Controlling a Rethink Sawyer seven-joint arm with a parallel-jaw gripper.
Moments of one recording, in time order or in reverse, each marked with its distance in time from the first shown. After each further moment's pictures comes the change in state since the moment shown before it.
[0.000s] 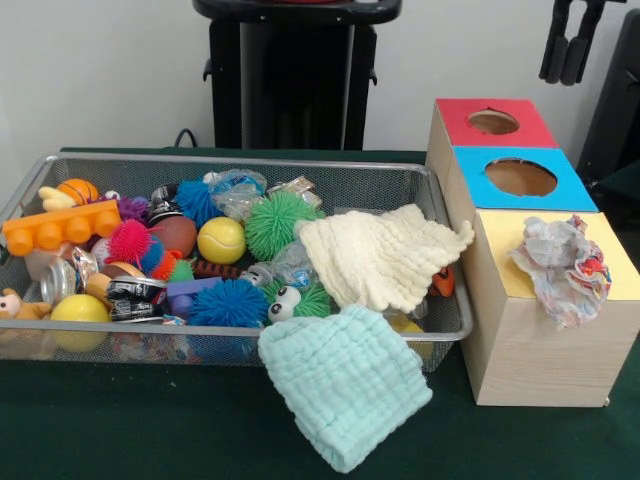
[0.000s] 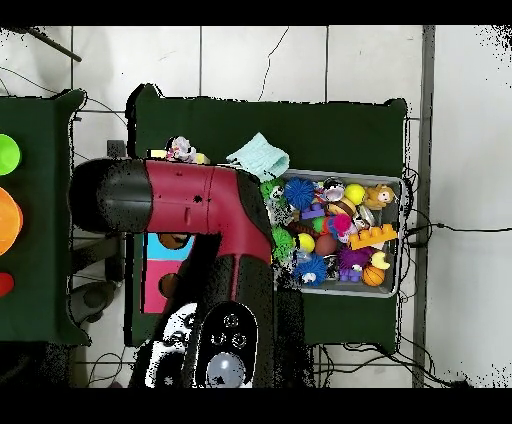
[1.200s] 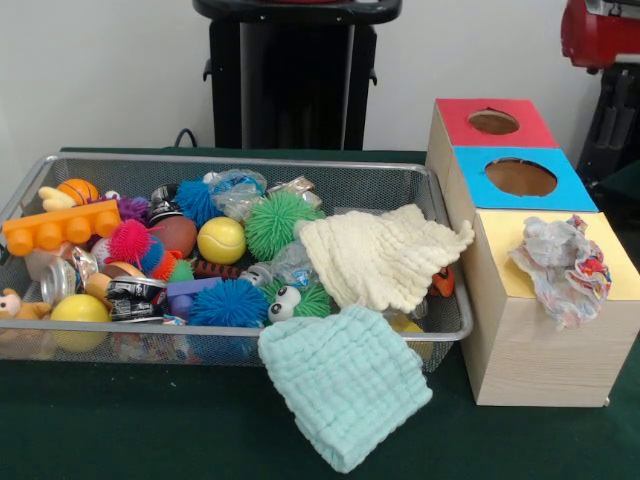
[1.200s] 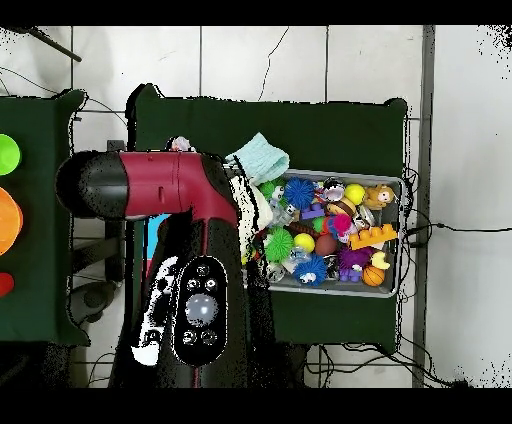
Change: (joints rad) arm 0.000 0.100 0.112 -0.062 -0.047 0.000 0.000
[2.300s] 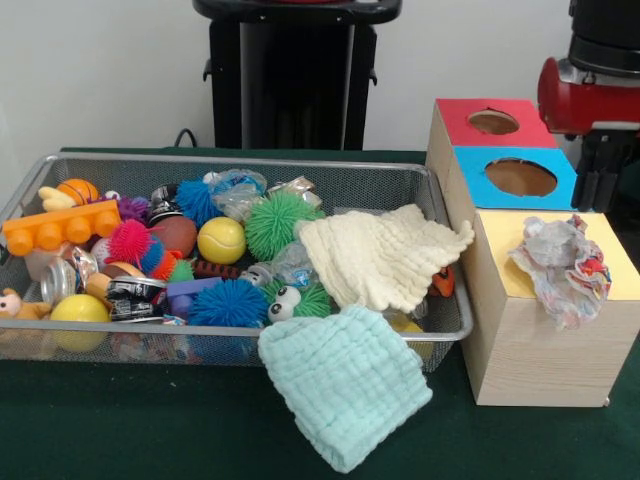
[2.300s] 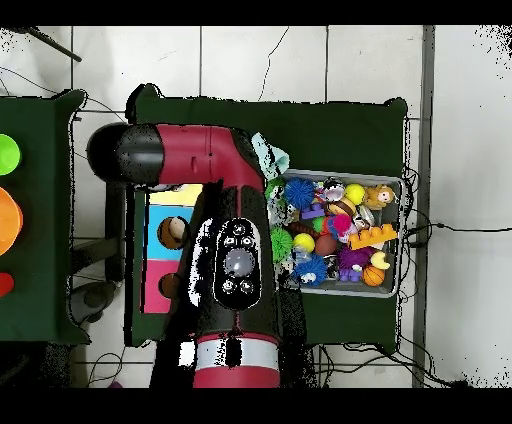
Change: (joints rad) arm -0.086 0.103 0.053 -0.118 -0.004 0.000 0.000
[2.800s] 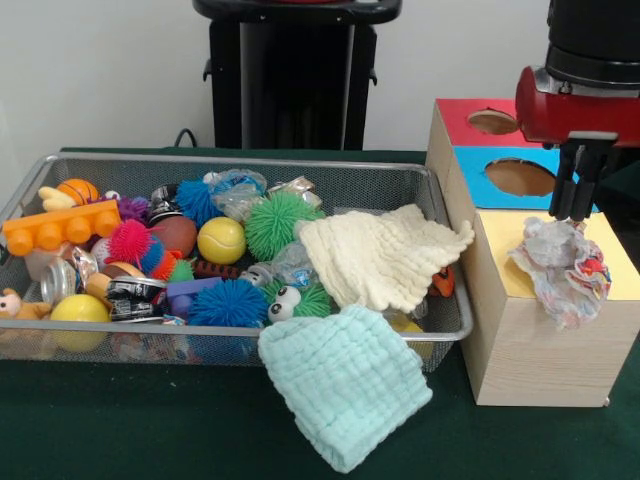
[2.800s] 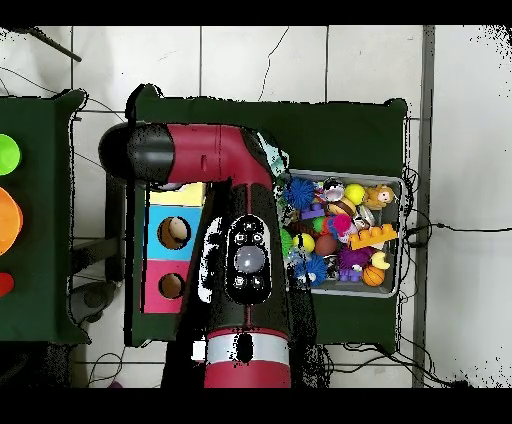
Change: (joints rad) arm -0.023 0.003 0.016 -0.001 -0.042 0.000 0.000
